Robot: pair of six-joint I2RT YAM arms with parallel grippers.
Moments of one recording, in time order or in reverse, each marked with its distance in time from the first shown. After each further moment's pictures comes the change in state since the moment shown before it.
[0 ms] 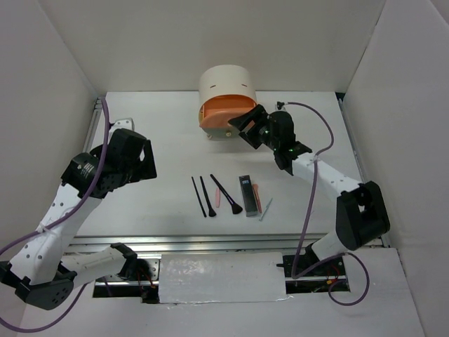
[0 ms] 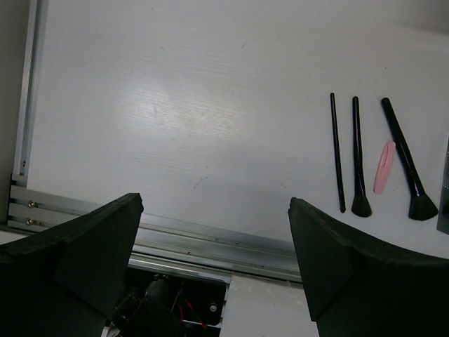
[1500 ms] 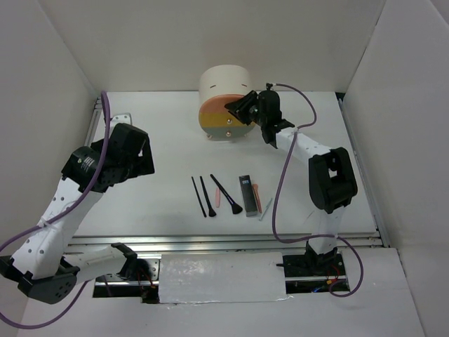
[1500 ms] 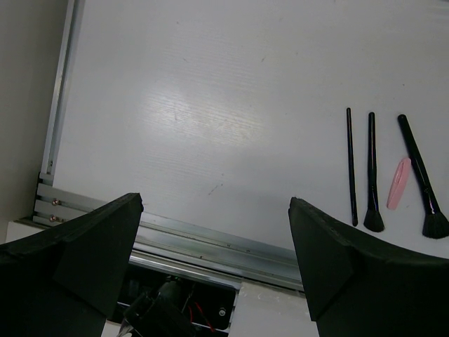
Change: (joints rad) left arm 0.000 0.052 0.077 -0.053 -0.068 -0.002; right arm -0.056 0.384 0.379 0.024 -0.058 -0.025
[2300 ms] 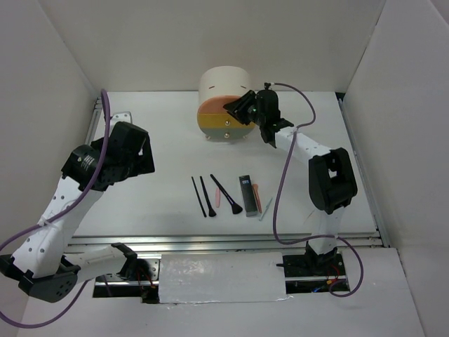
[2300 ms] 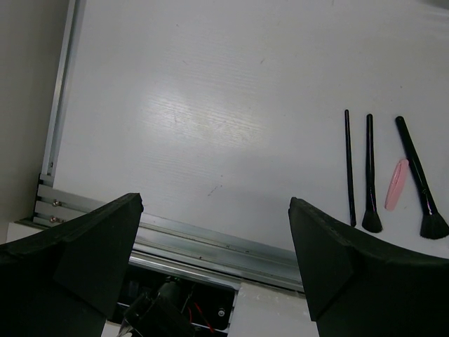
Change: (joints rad) left arm 0.000 0.011 0.020 -0.005 -0.001 0.002; right arm 0.013 -0.013 0.002 -0.023 0.019 -0.009
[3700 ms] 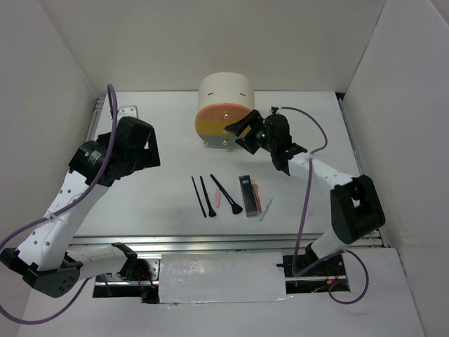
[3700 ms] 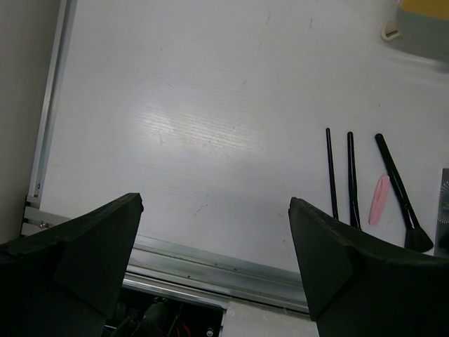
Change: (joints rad) left arm -0.002 0.041 0.002 0.096 -0.005 0.031; right arm 0.044 -0.384 -0.444 -0.012 -0.035 0.042
